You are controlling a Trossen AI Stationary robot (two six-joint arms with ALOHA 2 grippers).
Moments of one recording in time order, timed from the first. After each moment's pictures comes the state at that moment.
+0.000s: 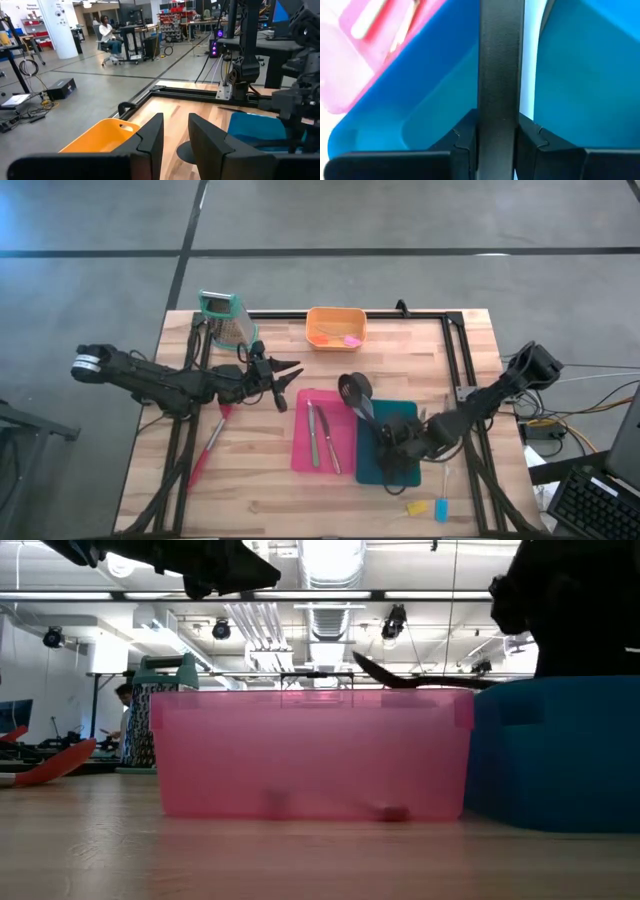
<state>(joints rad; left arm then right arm) -0.11 1.11 0.63 0.46 -0.55 0.04 0.55 1.50 0.82 -0.51 0.35 1.40</state>
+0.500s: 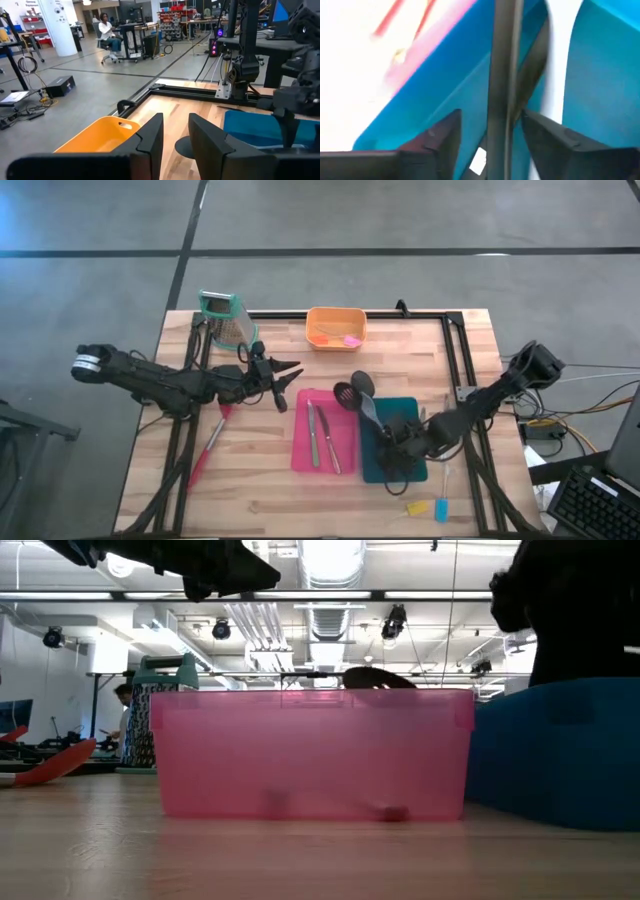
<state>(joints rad) -0.11 1.11 0.63 0.45 -0.55 0.03 0.55 1.48 0.82 -0.49 0.34 1.34</state>
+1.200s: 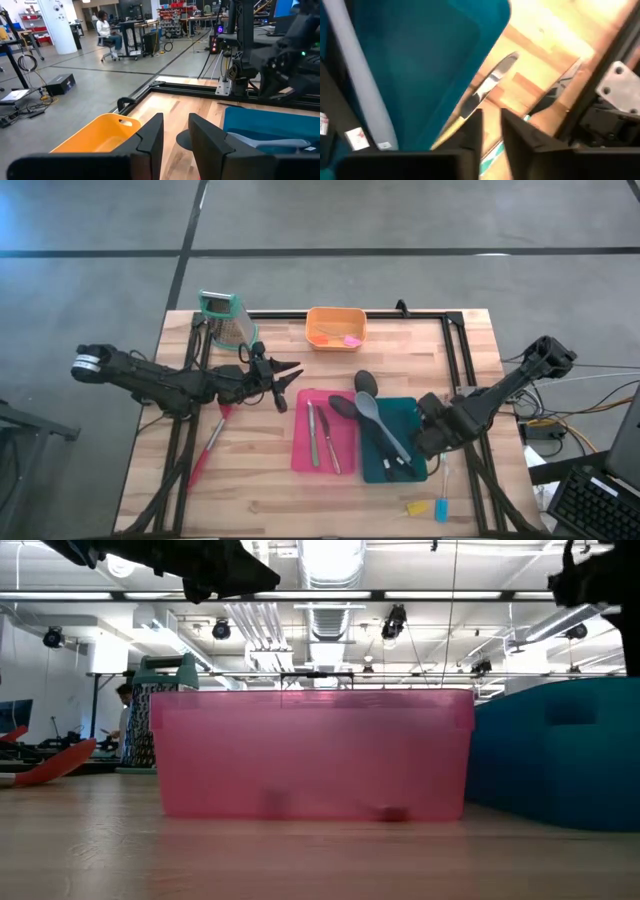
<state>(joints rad) -0.11 1.11 0.63 0.43 -0.55 0.02 0.58 1.33 0.94 -1.32 0.24 1.60</state>
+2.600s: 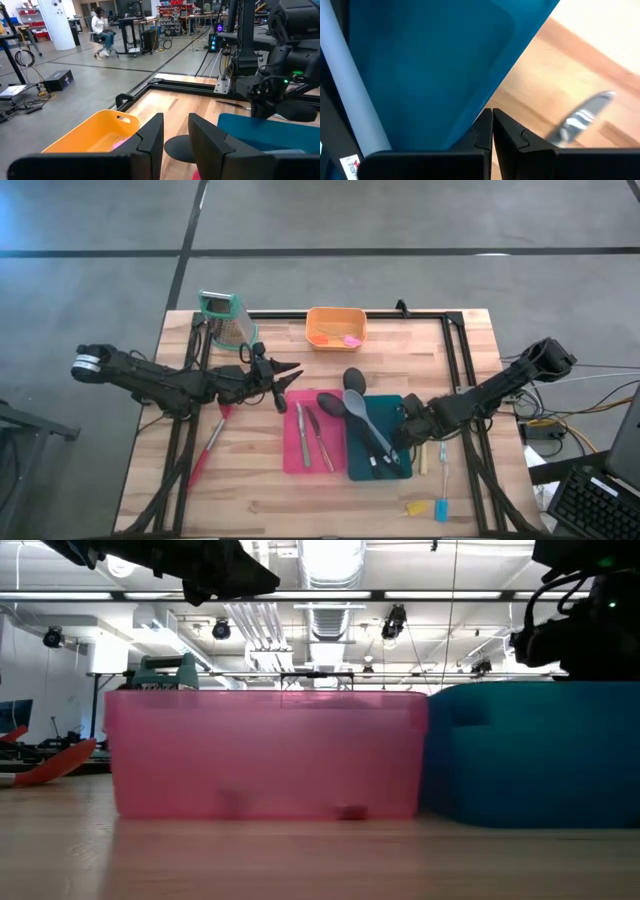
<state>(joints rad) -0.11 1.11 0.63 0.42 -0.55 0.00 0.43 1.35 0.69 -0.78 0.26 1.42</state>
